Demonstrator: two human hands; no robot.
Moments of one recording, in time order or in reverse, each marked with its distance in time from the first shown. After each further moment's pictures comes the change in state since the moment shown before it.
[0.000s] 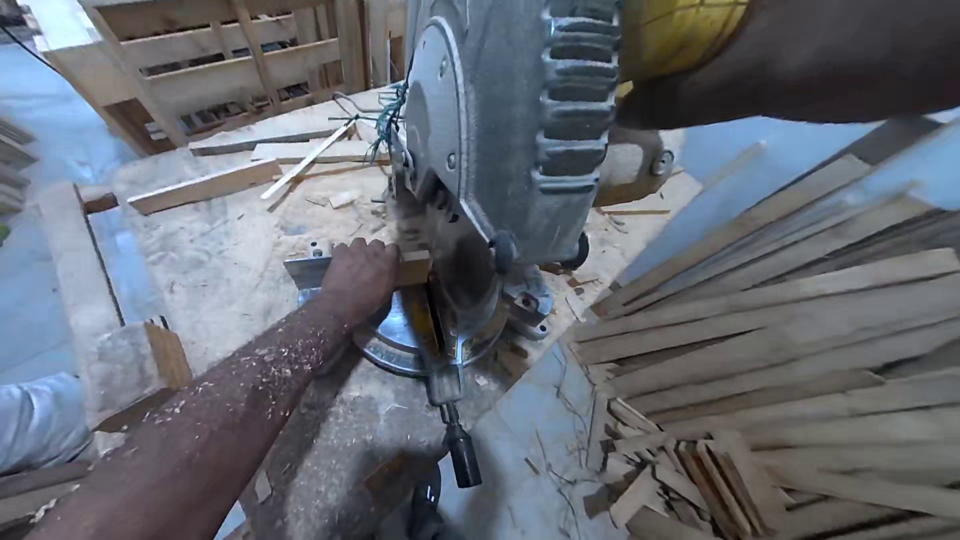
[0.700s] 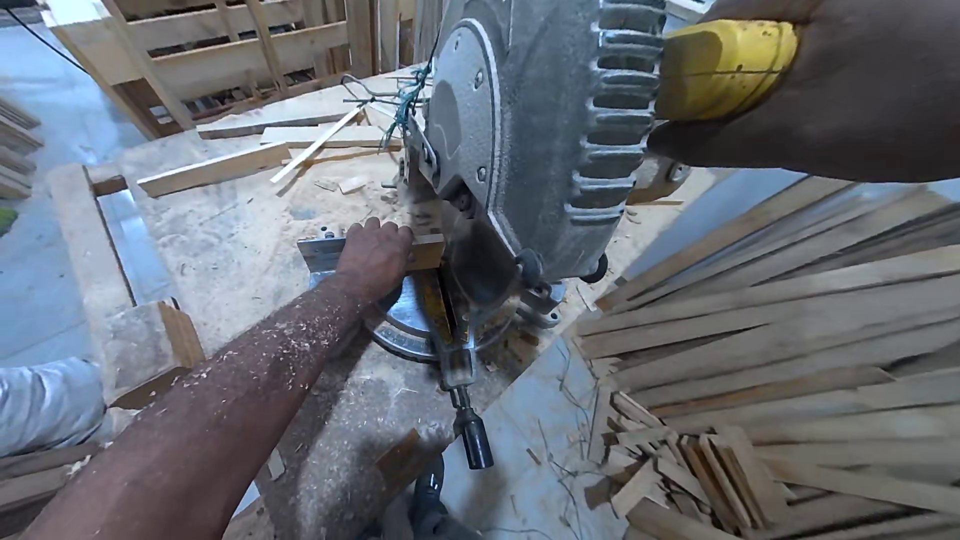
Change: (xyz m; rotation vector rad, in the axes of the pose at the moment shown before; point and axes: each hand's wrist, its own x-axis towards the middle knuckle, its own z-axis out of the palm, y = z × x) left_hand 0.014 -0.010 0.022 -0.021 0.100 0.022; right_hand -0.033 -0.049 0.051 0.207 0.400 0.370
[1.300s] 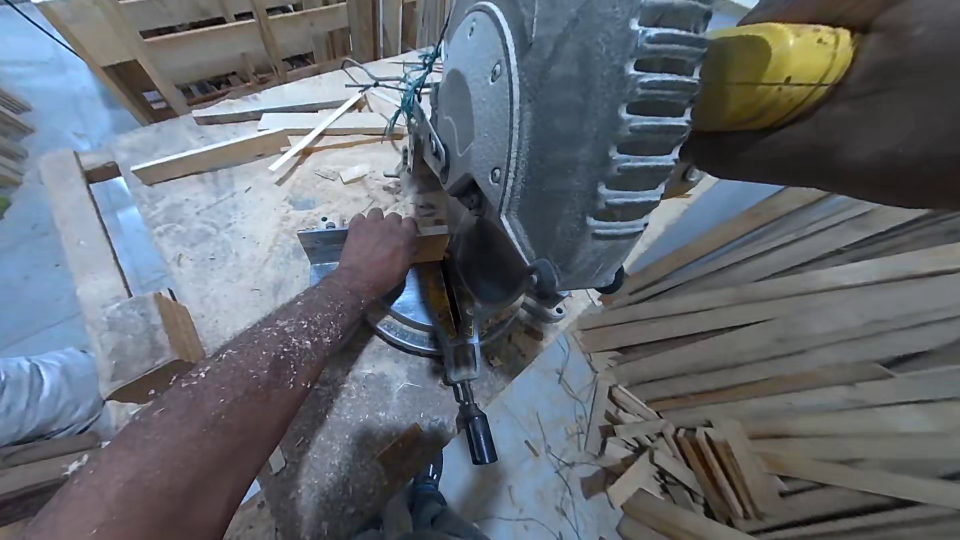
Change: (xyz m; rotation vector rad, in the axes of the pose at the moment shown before) left_hand -0.001 0.000 0.007 -0.015 0.065 0.000; right_hand 0.000 -0.014 0.000 -0.095 -0.019 0.109
